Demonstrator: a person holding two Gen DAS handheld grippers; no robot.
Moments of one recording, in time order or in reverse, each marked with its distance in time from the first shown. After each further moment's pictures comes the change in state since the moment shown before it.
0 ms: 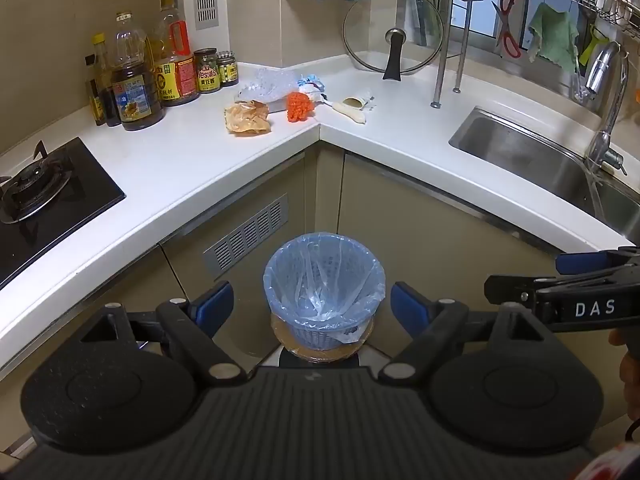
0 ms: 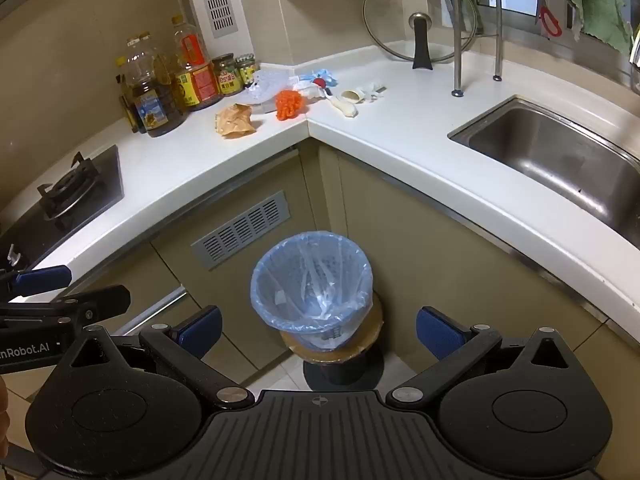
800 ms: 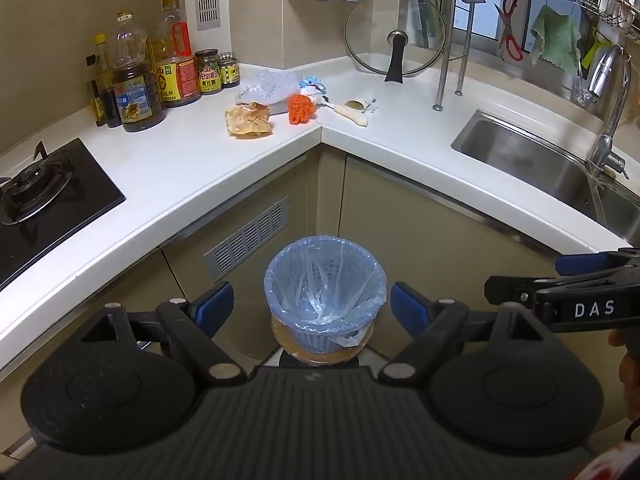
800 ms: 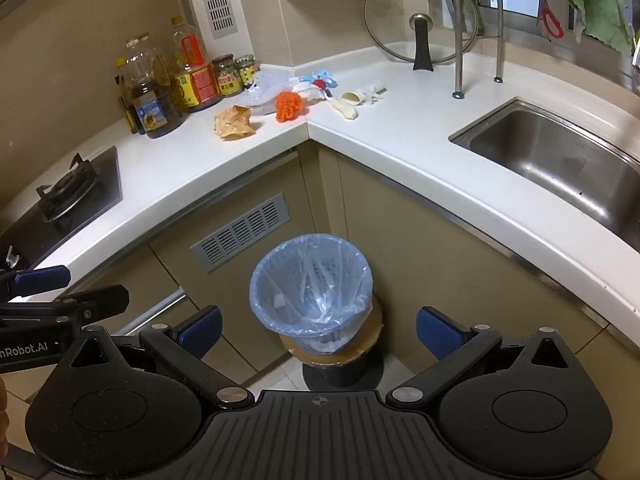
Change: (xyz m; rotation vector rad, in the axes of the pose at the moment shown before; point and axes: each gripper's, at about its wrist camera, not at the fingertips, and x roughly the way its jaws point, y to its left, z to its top) left arm 0.000 0.001 0.002 -0.004 -0.003 0.003; right arm 0.001 -0.001 0.004 0.002 0.002 0.000
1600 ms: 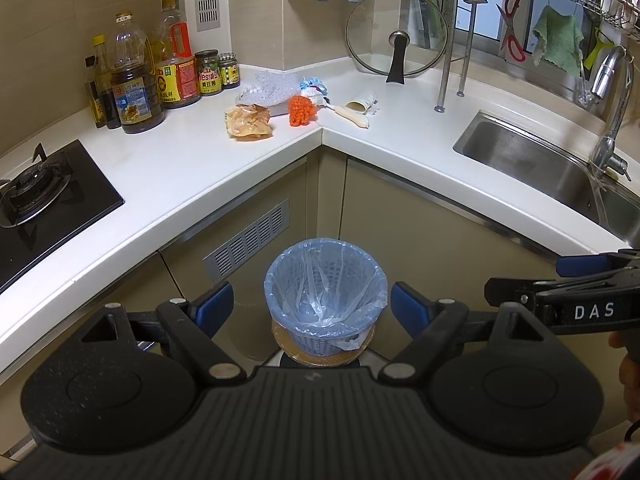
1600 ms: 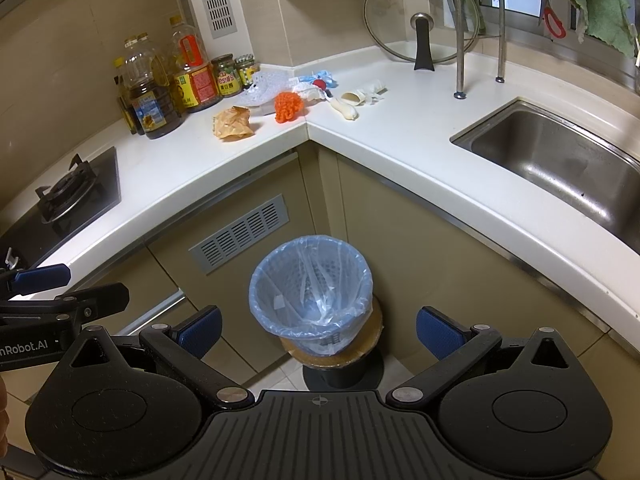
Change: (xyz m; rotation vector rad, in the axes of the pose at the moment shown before) left arm 0.000 0.000 0.000 0.001 0.001 0.000; right arm 0.003 0.000 0.005 0.001 0.002 0.001
